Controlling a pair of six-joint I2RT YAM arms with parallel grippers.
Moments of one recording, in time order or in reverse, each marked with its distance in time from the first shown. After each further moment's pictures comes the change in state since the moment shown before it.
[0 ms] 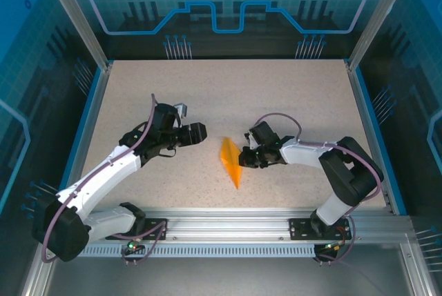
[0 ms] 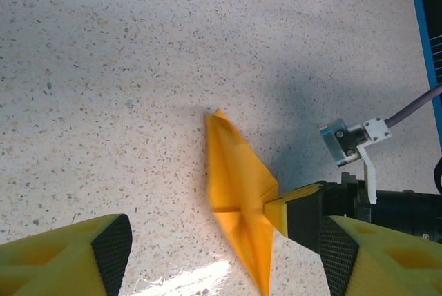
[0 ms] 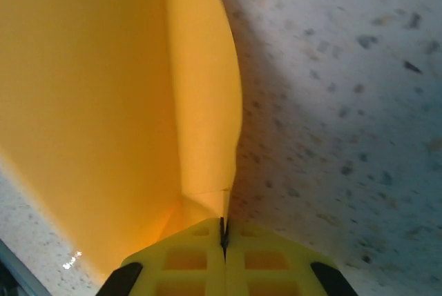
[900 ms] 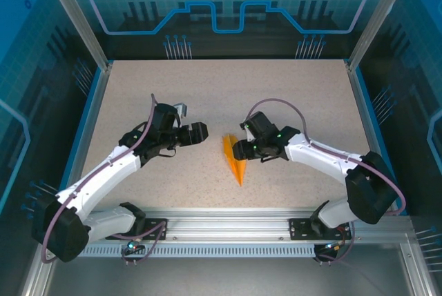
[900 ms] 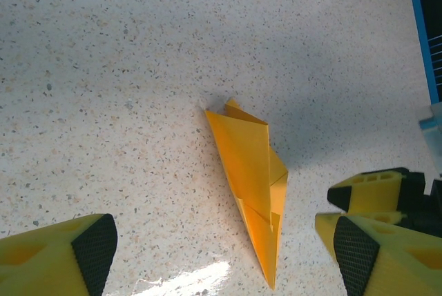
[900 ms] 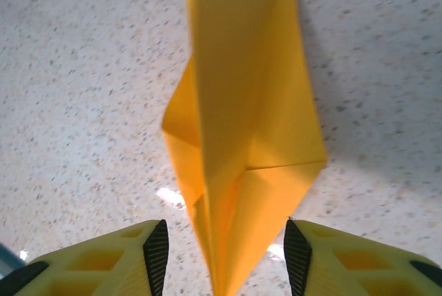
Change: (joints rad) left arm 0.000 -0.006 0.000 0.002 0.000 0.001; right arm 0.101 -0.164 0.199 -0.343 0.230 -0.165
